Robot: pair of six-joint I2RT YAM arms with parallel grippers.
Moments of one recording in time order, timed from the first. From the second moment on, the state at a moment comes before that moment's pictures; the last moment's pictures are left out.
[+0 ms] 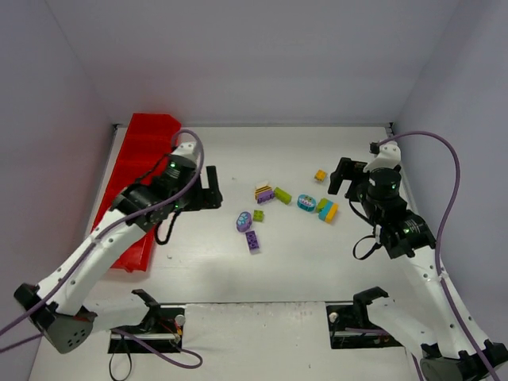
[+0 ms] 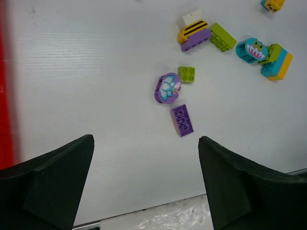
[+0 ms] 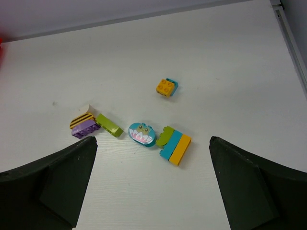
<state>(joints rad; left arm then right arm) -0.57 1.12 1.32 -0.92 -0.15 -0.53 0.33 0.85 0.97 -0.48 0.27 0.29</state>
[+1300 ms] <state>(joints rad) -0.96 1.92 1.36 -0.78 -0.36 -1.03 0.33 0.79 0.94 -0.51 0.27 0.34</state>
